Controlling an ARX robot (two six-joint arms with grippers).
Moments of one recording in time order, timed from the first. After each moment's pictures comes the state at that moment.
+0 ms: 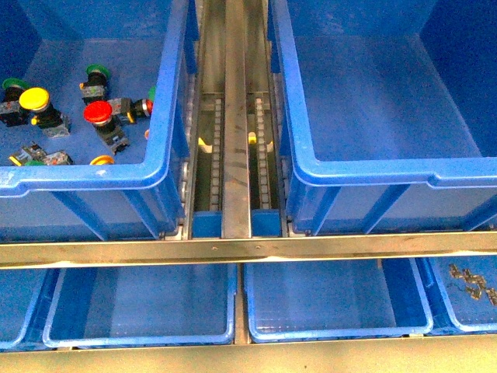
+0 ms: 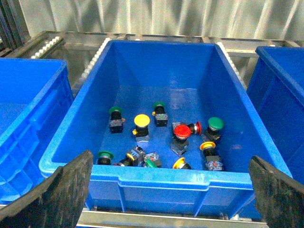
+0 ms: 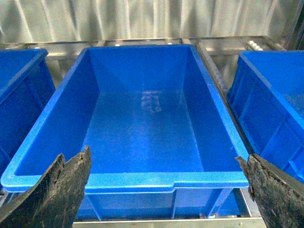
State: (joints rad) left arm 0.00 0.01 0.02 0.00 0.00 0.00; right arm 0.00 0.00 0.02 0.00 0.00 0.00
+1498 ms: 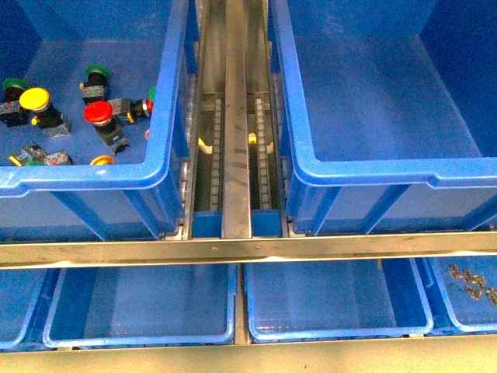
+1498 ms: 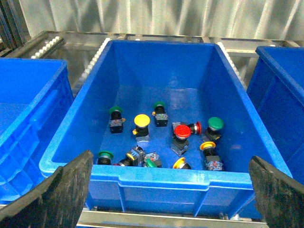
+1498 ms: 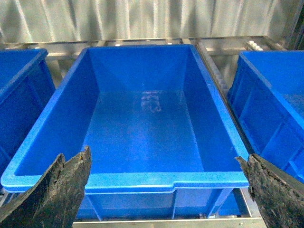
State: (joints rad) left arm 0.00 0.01 0.02 0.00 0.00 0.00; right arm 0.00 0.00 0.02 0.00 0.00 0.00
